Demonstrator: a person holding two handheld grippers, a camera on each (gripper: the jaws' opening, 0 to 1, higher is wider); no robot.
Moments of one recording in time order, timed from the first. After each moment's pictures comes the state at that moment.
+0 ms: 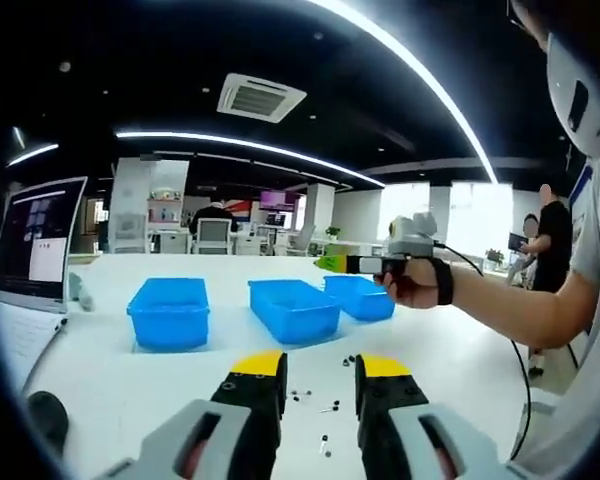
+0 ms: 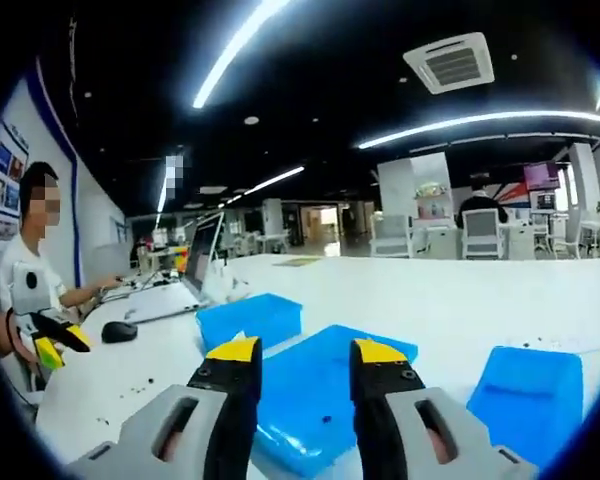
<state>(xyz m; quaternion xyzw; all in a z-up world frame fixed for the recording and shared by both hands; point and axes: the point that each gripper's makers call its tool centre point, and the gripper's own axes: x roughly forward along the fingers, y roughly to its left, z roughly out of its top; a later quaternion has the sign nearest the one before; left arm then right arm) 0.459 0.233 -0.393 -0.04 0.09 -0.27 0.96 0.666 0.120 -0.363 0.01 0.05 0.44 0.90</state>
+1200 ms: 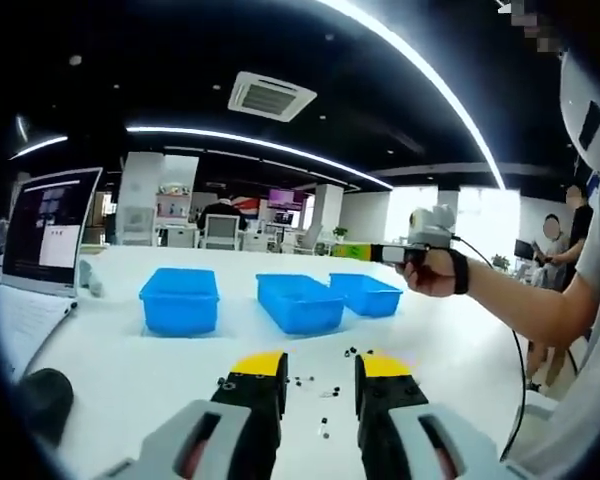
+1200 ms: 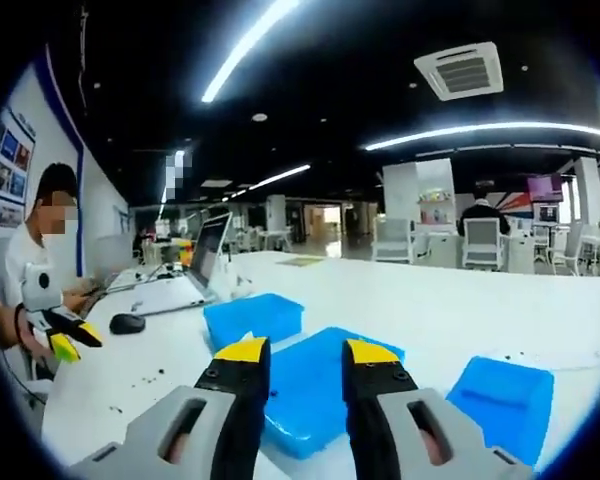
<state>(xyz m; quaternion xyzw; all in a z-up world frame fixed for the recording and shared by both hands) 0.444 0.244 -0.398 -0.05 0.09 -0.25 0.96 0.647 0.096 -0.345 -0.01 0.05 0.45 0.89</state>
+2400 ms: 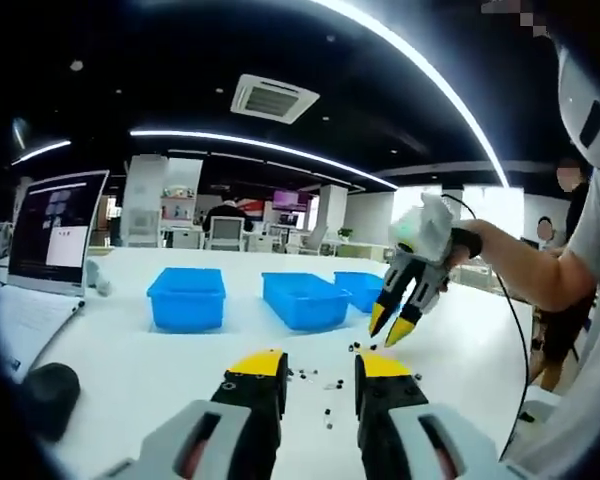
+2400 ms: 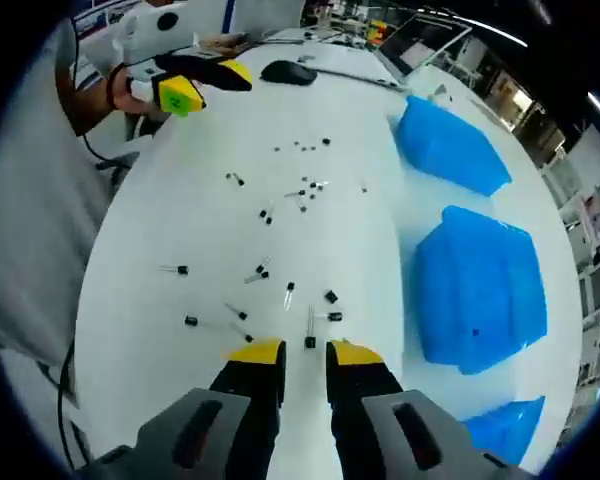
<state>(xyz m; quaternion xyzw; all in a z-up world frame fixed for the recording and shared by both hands) 0.436 0.247 -0.401 -0.05 0.09 -0.24 0.96 0.526 0.114 -0.475 -0.44 0.32 0.63 0.56</state>
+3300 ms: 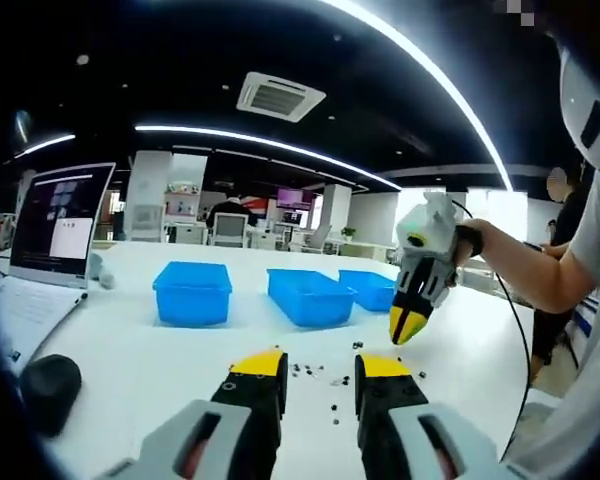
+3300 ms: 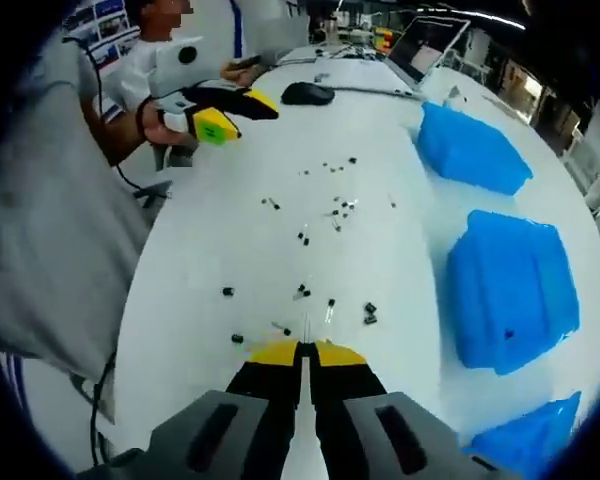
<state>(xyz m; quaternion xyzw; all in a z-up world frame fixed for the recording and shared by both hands) 0.439 0.254 -0.406 -0.06 0.09 -0.24 0.97 0.487 0.118 -0.452 -0.31 0.33 0.70 0.55</state>
